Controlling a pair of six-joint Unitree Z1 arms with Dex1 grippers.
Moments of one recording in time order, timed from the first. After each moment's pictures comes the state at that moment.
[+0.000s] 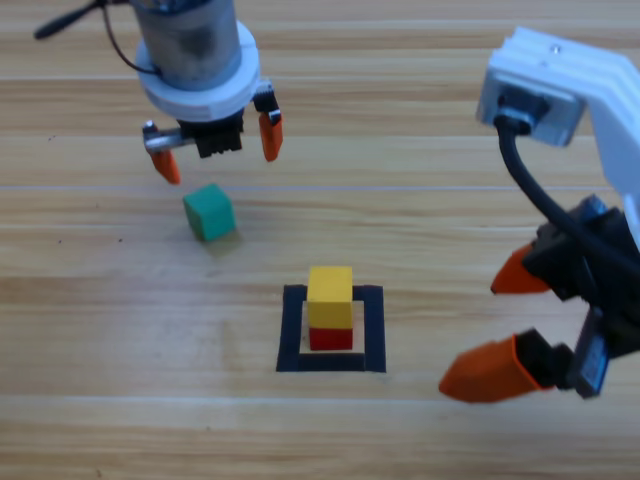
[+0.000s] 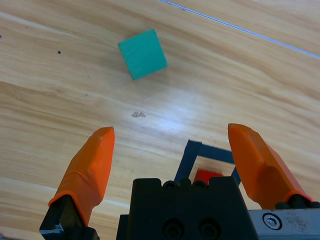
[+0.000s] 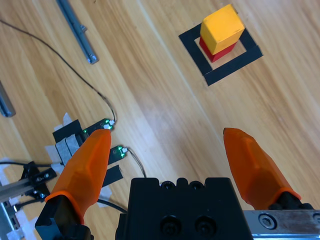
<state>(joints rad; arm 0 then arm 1) -0.66 2.12 -1.90 1.13 0.22 -1.05 1.10 1.52 -1.09 0.52 0.10 0.09</state>
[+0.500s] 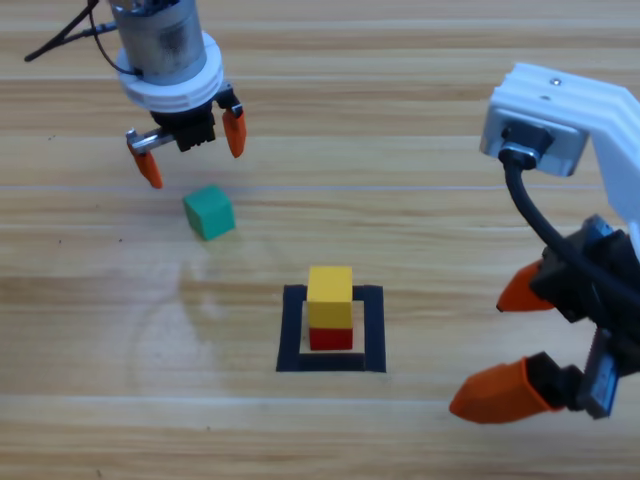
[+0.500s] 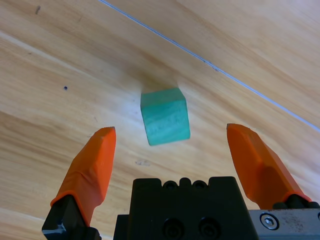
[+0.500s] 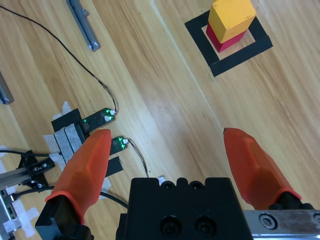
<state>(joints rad) -0.47 2.26 -2.00 1.14 0.11 -1.07 1.10 1.52 -1.06 0.52 0.12 0.07</state>
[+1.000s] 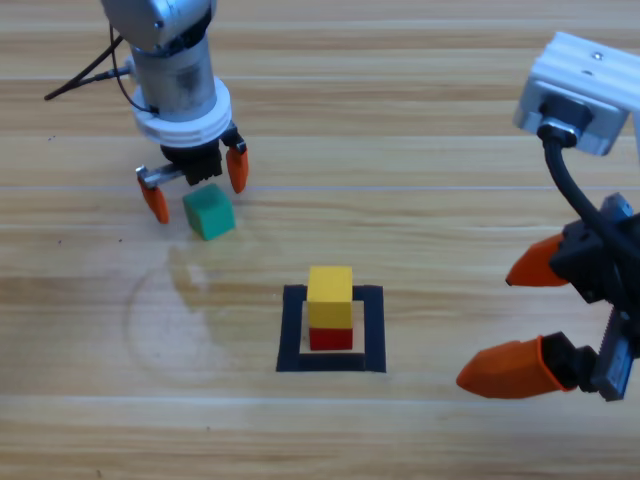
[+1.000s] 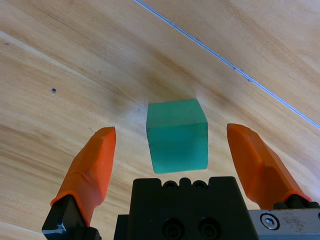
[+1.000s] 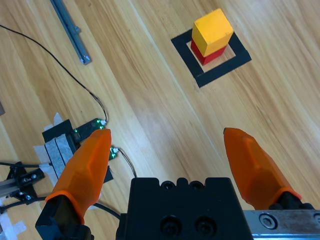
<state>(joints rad) -0.46 2.36 -2.00 1.14 0.09 -1.11 1.10 1.46 -1.00 0.45 0.08 0.06</state>
